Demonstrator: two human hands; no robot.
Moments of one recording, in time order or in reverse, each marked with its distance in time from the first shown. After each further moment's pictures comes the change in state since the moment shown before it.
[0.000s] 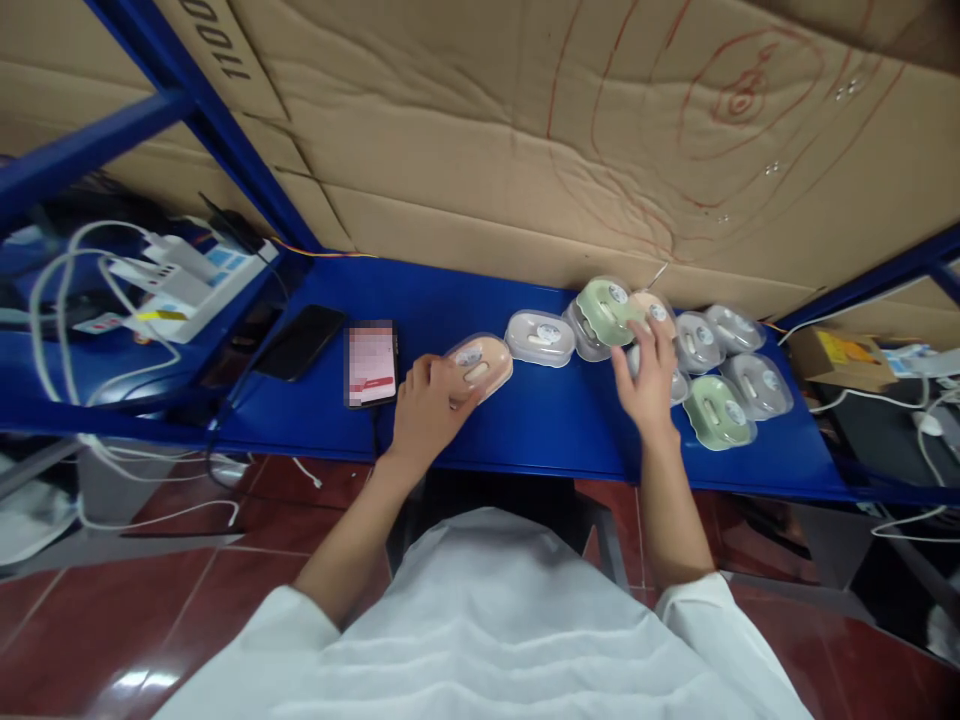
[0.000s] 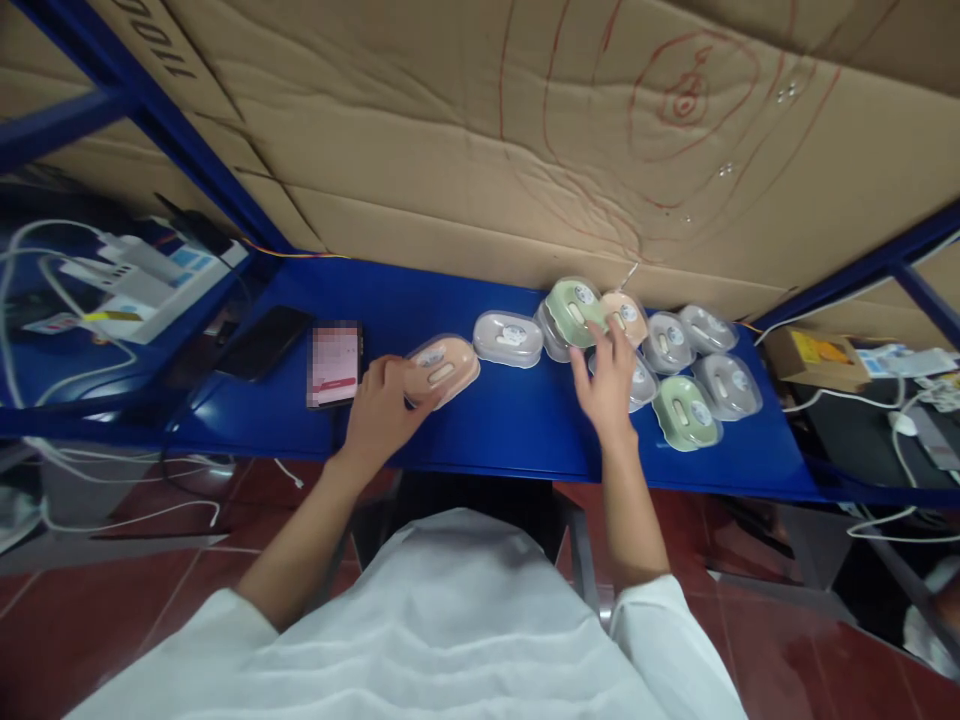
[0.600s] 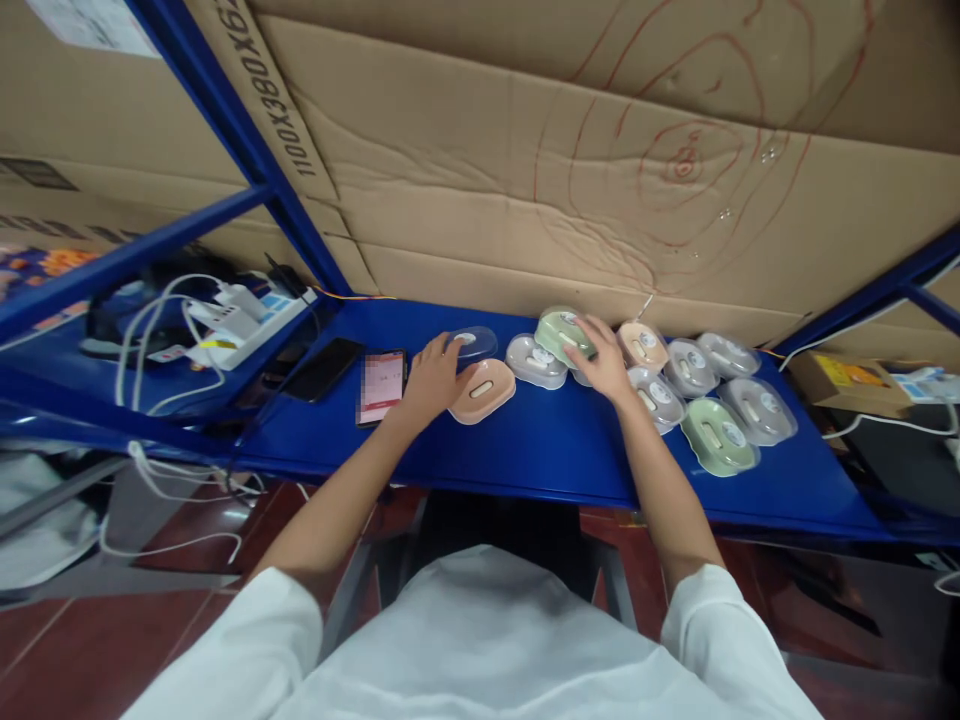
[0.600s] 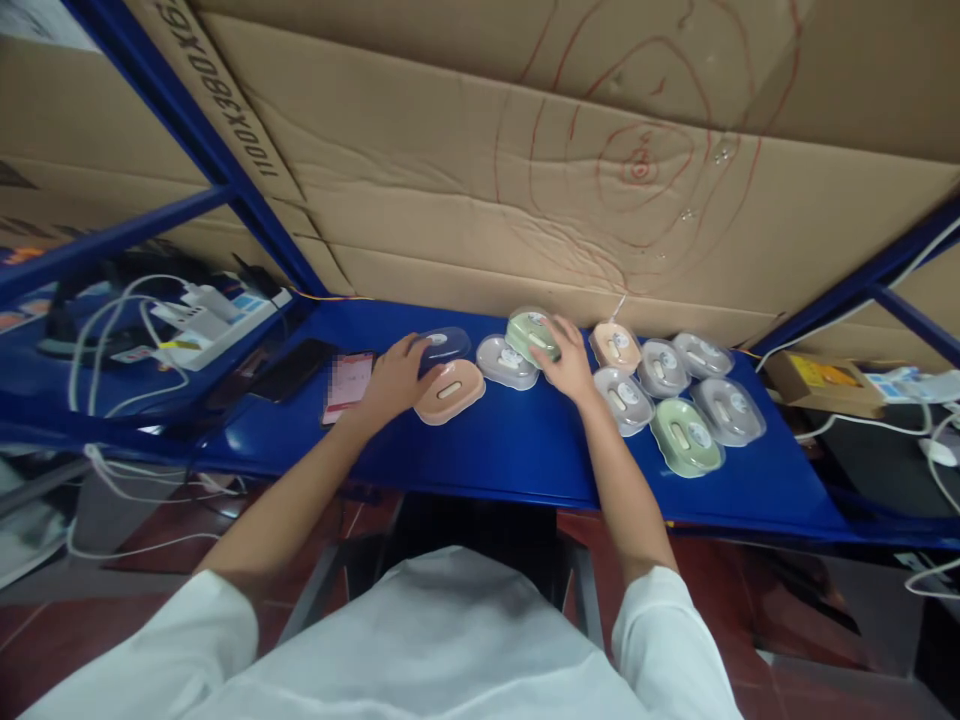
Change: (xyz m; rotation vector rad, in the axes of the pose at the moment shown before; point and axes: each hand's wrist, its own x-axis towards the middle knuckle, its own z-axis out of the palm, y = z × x) left_hand 0.079 -0.013 0.006 0.080 -0.082 0.052; right_hand 0.065 0.023 0.070 0.303 -0.080 -0.119
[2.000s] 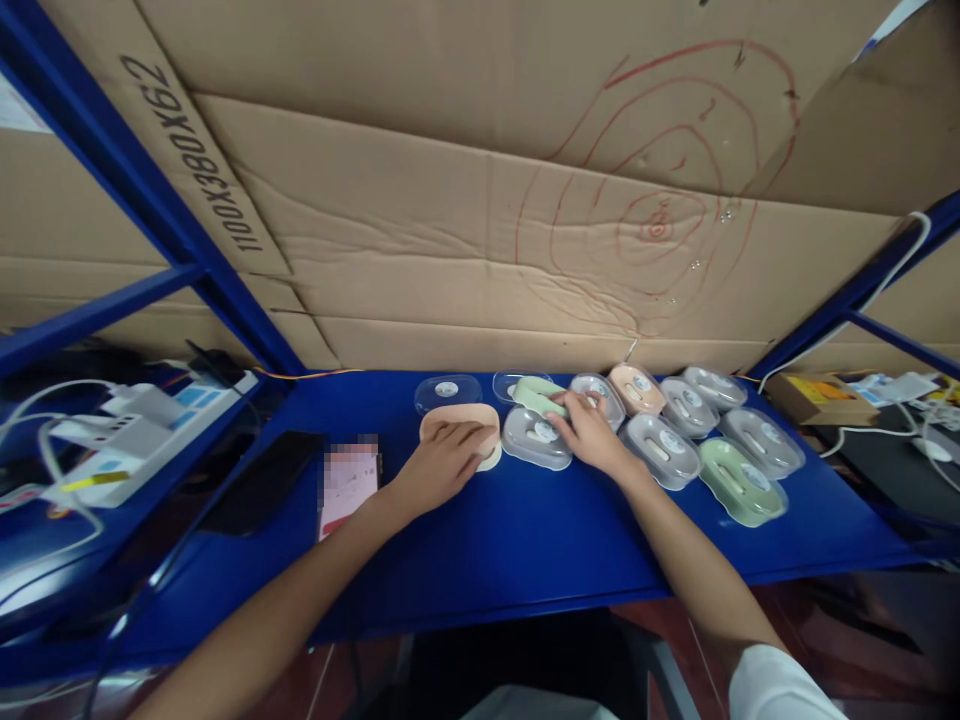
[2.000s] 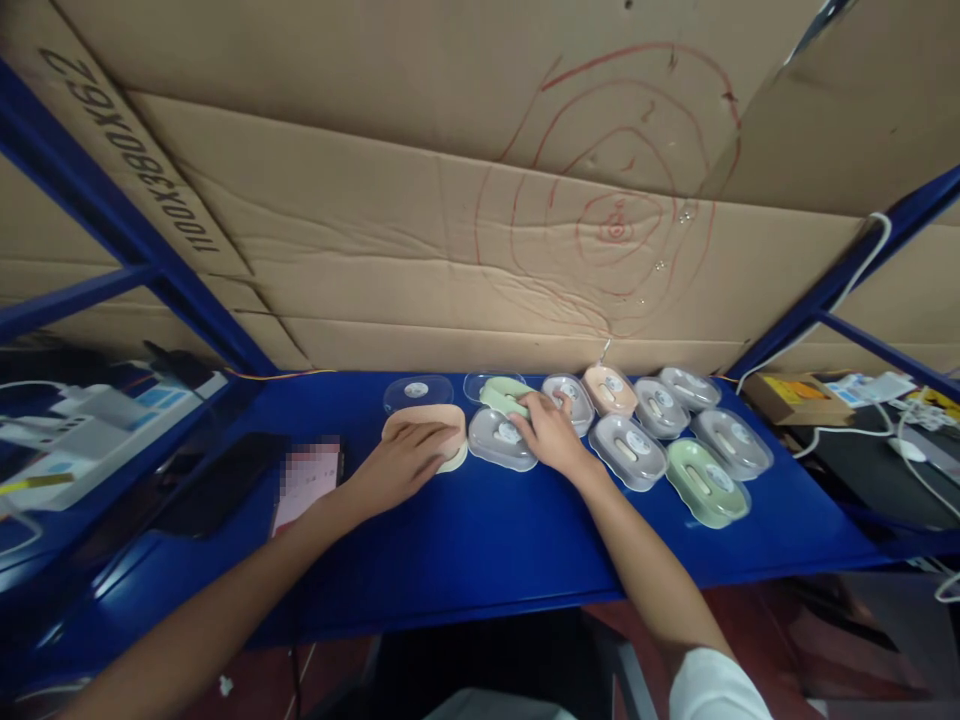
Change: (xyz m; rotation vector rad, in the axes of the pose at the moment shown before) left_hand 0.028 -0.030 0.021 -0.048 -0.112 0.640; right_hand -0.002 -0.049 0.024 -0.121 -0.146 -0.055
